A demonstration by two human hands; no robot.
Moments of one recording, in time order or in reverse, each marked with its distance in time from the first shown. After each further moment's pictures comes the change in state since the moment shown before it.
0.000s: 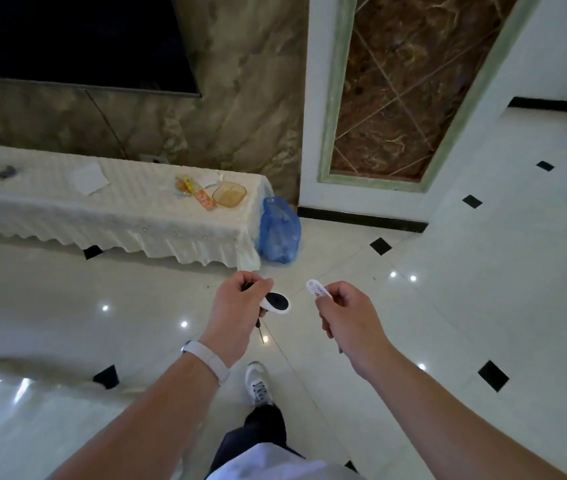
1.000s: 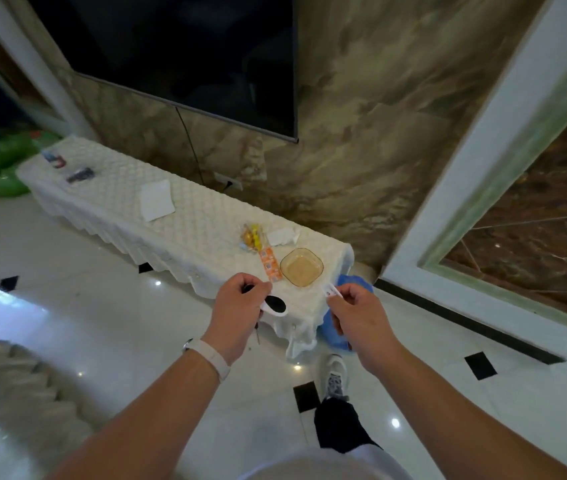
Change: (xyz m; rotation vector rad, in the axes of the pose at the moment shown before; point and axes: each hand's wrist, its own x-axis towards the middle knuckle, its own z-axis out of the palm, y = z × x) left_hand 0.429 0.142 -0.095 -0.010 0.332 -0.027; right_hand 0.460 -0.174 0.195 -0.193 -0.207 -0.016
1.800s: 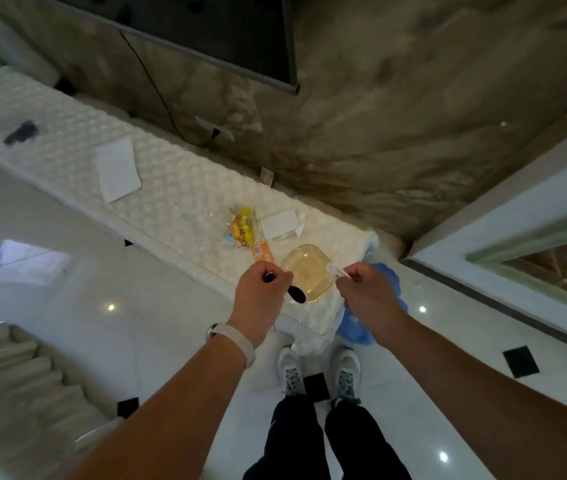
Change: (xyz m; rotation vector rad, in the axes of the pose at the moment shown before) left_hand 0.267 -0.023 0.132 0.185 -0.013 -0.264; right_hand 0.320 0.029 0.027 -0.128 -0.158 0.179
